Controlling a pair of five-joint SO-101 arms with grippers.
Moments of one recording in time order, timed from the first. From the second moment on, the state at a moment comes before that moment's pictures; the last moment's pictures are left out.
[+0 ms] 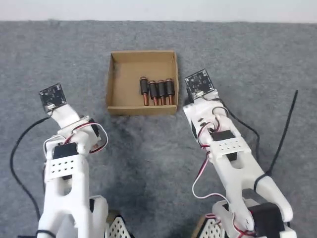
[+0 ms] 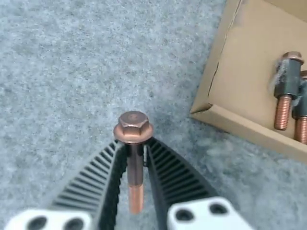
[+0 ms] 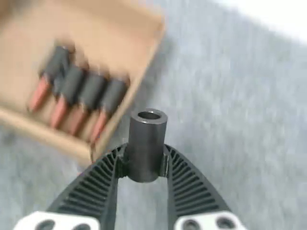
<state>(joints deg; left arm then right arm) -18.4 -41.7 69.4 38.1 19.2 -18.0 -20.6 59.1 -0.7 13.9</state>
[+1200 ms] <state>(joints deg) -18.4 -41.7 73.4 28.8 19.2 -31.6 15.6 49.1 -49.6 -2.1</state>
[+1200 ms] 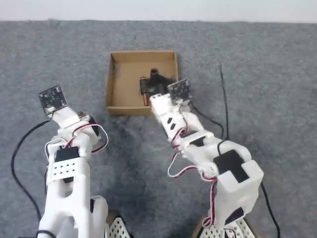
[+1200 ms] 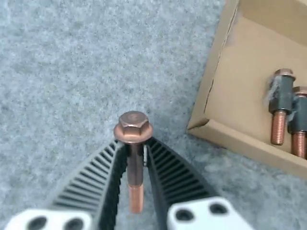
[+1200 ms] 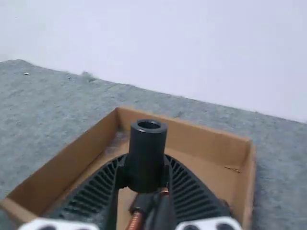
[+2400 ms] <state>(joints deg) -18.4 -41.7 73.4 28.7 19.2 -33.4 3.4 94.9 -86.9 -1.3</state>
